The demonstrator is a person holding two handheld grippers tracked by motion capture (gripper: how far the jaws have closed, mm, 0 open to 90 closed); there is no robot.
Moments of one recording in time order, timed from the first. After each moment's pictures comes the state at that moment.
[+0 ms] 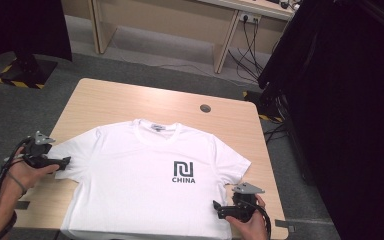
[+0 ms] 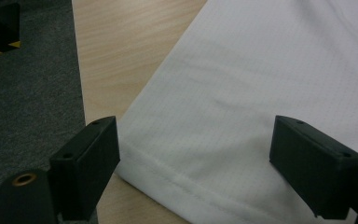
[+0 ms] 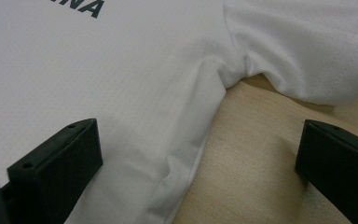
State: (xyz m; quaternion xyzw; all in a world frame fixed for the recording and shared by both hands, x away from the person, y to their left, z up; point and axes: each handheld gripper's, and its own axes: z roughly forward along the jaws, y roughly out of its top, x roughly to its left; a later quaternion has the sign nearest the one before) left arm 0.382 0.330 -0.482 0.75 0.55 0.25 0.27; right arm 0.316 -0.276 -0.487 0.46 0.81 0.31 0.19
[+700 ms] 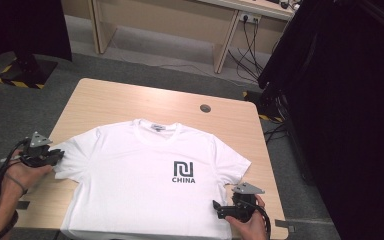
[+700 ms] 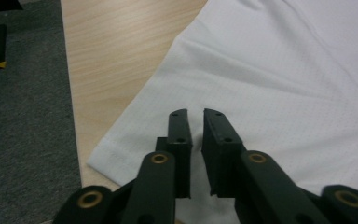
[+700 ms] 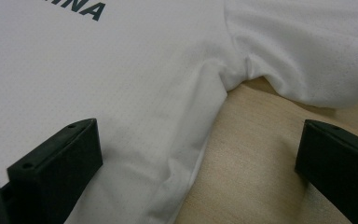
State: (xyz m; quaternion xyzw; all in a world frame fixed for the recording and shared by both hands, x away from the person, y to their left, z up) left arm 0.378 0.335 -0.485 0.74 0.53 0.25 0.32; right arm 0.316 -0.276 -0.488 0.46 0.81 0.32 0.19
